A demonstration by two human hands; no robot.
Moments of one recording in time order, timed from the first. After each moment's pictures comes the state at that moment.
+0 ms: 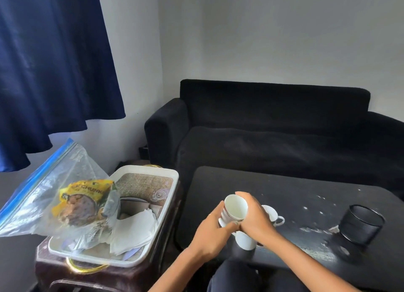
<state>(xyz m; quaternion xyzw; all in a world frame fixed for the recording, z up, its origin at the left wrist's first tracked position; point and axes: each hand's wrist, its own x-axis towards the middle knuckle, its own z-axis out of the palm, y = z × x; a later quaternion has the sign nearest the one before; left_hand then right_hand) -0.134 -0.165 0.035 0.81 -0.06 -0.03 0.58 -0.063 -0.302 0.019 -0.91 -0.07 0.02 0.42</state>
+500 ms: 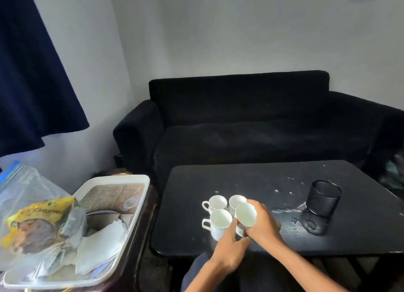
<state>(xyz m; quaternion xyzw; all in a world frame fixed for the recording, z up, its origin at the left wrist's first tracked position) -0.124 -0.273 -0.015 0.79 -0.08 -0.14 0.60 -0.072 -0.391 -0.023 -0.93 0.10 -0.04 0.36</state>
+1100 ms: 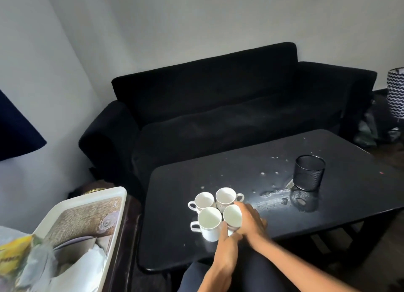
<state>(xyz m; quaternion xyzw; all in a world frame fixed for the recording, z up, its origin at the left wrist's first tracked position) -0.098 -0.296 -0.054 0.69 0.04 -0.20 0.70 -0.053 -0.394 -0.072 -0.92 0.12 0.02 0.37</state>
